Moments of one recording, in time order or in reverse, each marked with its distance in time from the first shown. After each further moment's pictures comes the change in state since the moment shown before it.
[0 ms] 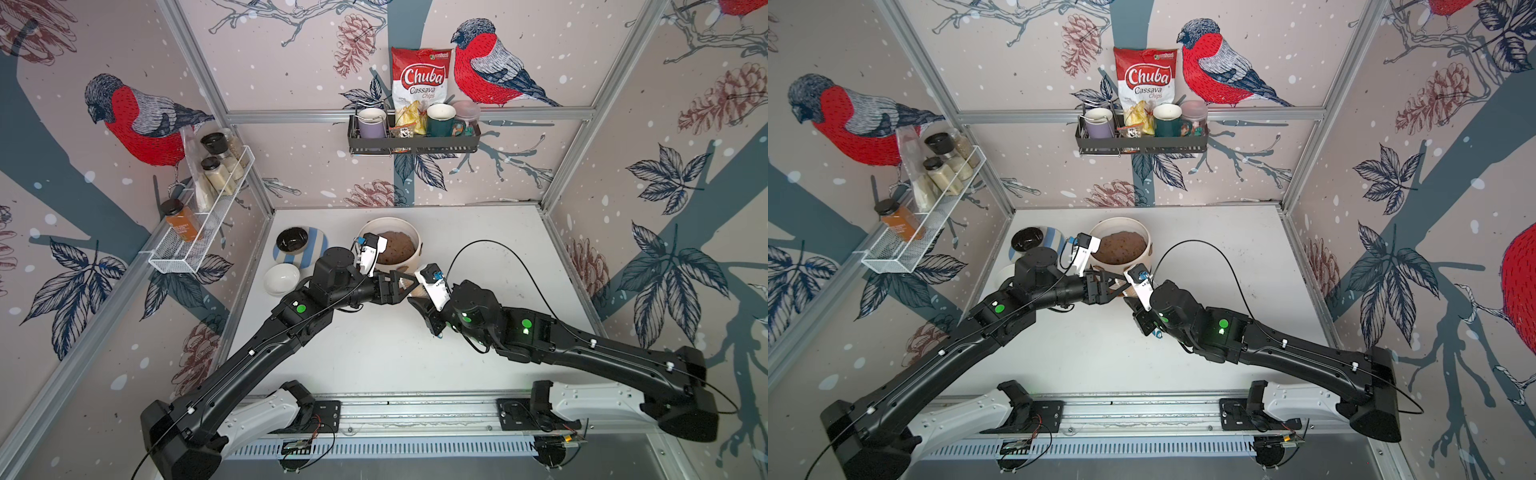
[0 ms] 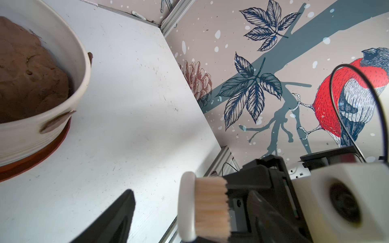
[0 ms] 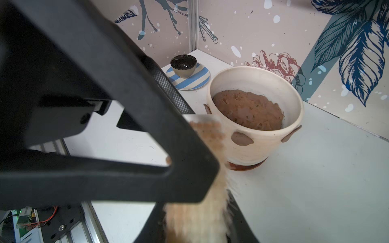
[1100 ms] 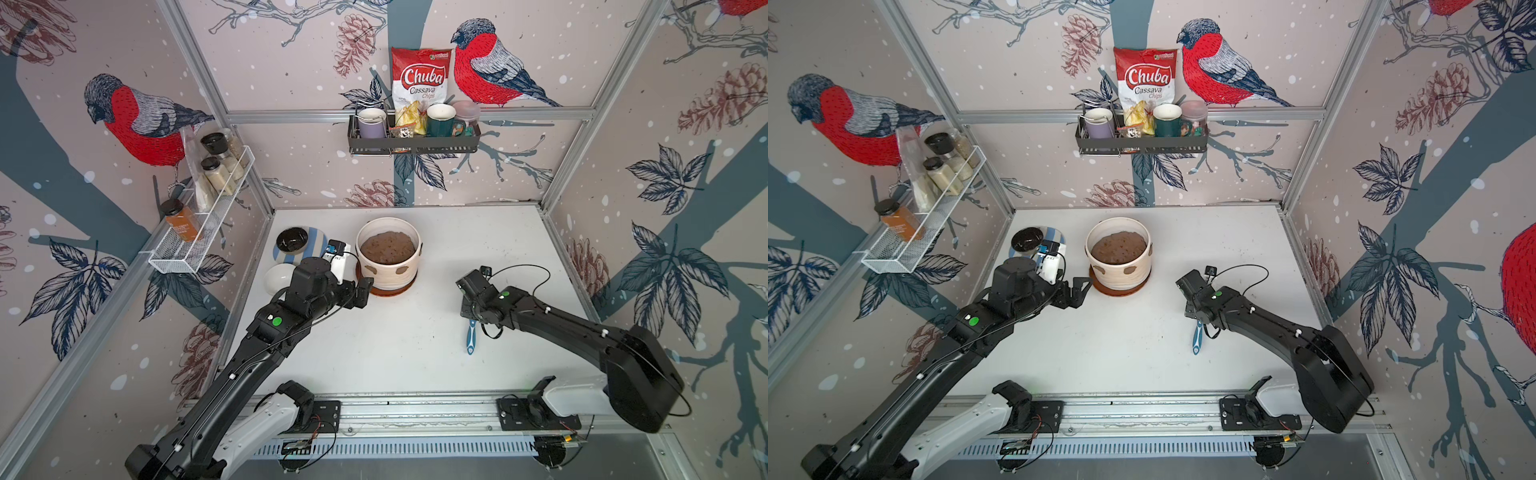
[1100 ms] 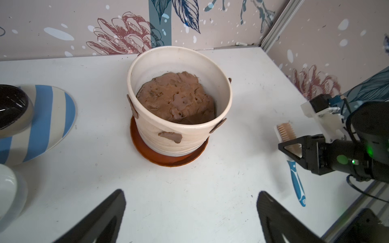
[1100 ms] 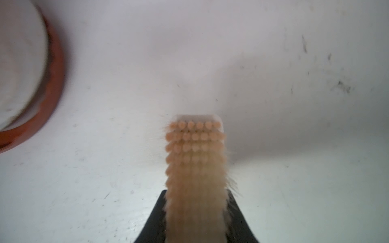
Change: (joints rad) left arm 0.171 -0.177 -0.064 -0.222 -0.395 0.389; right arm -0.440 0.139 -0.193 -0.274 0.055 0.548
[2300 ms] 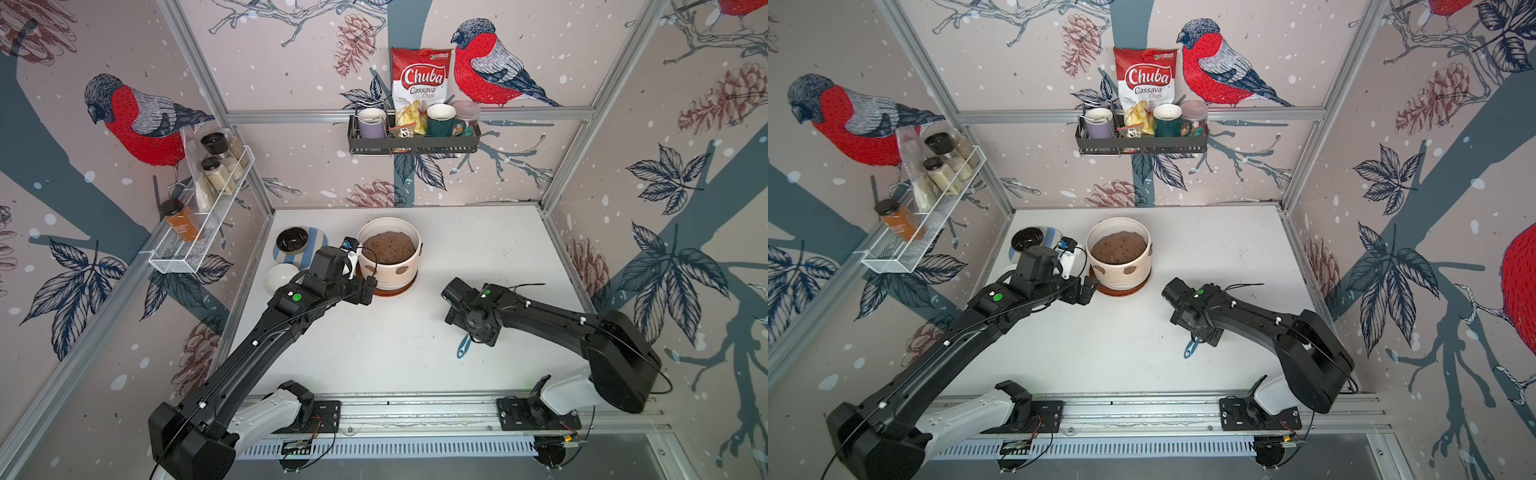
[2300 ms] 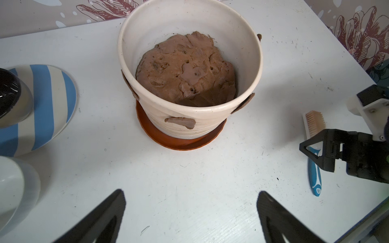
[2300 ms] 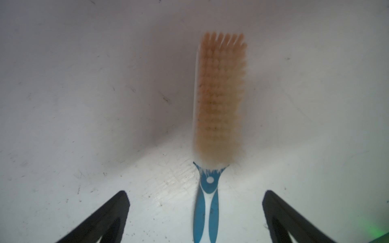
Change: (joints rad) left arm 0.000 0.215 0.077 -0.111 -0.055 0.137; right arm 0.022 0.249 0.081 -0.262 -0.121 0.577
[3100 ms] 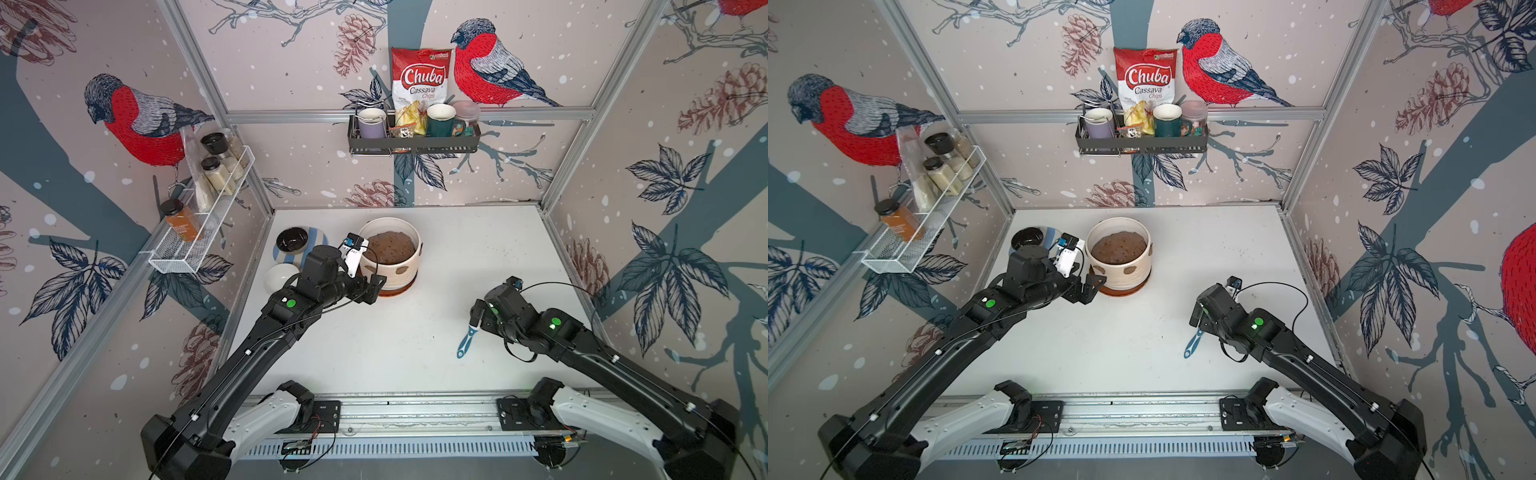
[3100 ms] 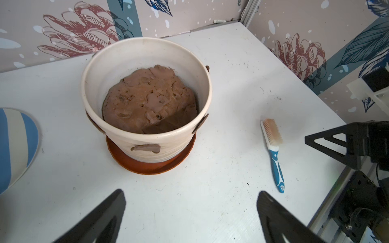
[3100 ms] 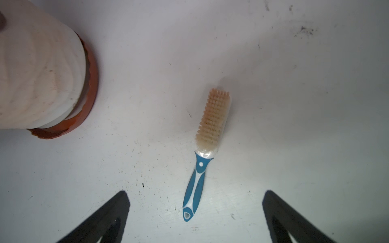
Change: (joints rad) left arm 0.000 -0.042 -0.013 0.106 0.175 0.047; right arm -0.034 -0.543 -0.152 -0.016 0.016 -0.250
